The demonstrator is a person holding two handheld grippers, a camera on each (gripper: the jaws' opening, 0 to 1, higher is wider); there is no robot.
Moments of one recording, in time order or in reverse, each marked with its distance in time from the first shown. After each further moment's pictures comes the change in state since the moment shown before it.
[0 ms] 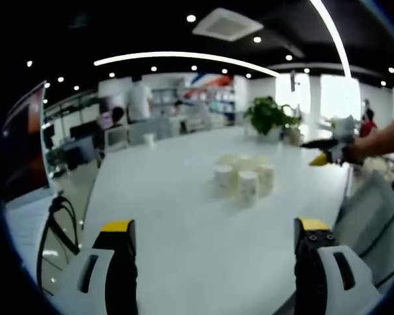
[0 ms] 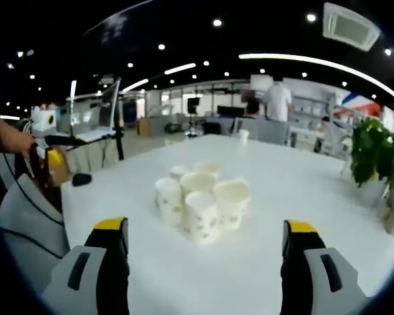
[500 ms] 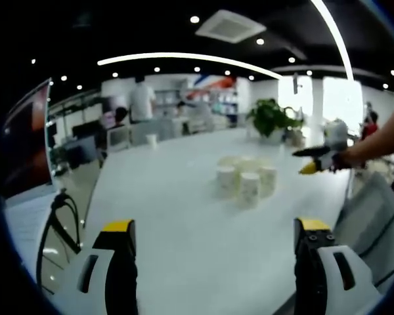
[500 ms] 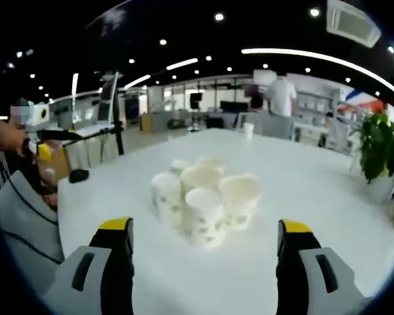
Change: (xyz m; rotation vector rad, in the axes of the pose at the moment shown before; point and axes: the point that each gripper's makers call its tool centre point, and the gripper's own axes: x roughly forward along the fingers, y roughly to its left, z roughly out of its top) left arm -0.004 0.004 -0.001 -0.009 -0.017 0.011; right arm 0.034 0.003 -0.013 0.012 0.026 0.028
